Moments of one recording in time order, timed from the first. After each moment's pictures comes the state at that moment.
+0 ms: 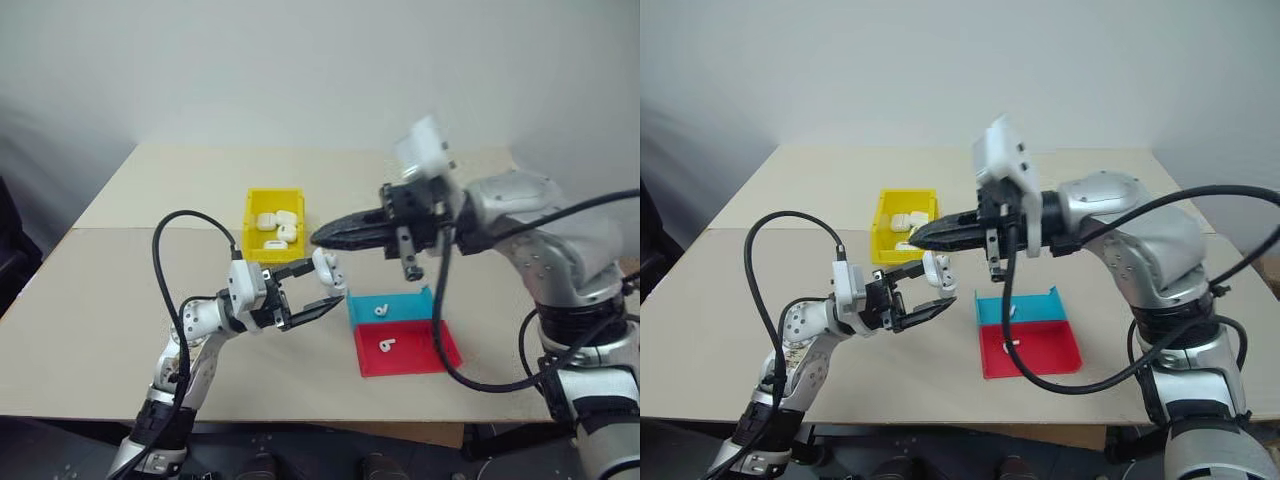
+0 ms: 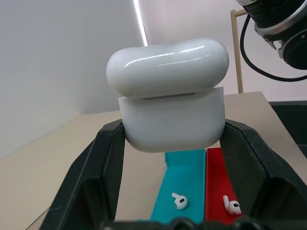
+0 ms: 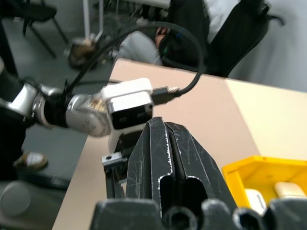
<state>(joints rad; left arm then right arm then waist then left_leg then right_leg) -0.36 0.36 -0.08 -0.06 -0.43 -0.13 -1.04 -1.02 -0.65 0.18 -0.27 0.69 0.75 1.11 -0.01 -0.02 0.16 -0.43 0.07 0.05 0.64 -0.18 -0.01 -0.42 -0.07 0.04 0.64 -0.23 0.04</state>
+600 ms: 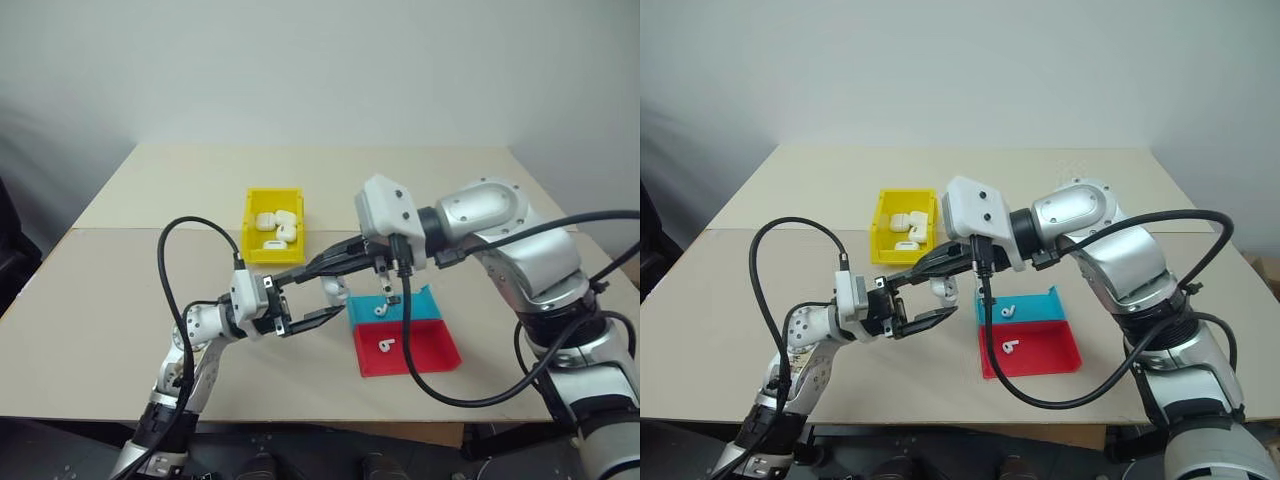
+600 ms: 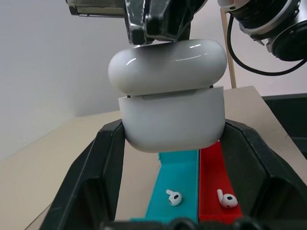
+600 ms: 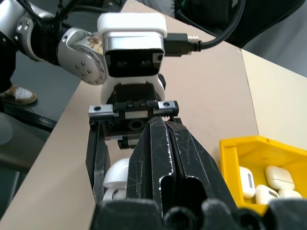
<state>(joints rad) -0.33 0.35 -0.09 -0.06 -0.42 -0.18 -1.06 -1.00 -0.66 0.31 -0.25 0.42 0.54 1.22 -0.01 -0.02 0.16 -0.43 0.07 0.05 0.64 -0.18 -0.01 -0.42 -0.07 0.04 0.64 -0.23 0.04</state>
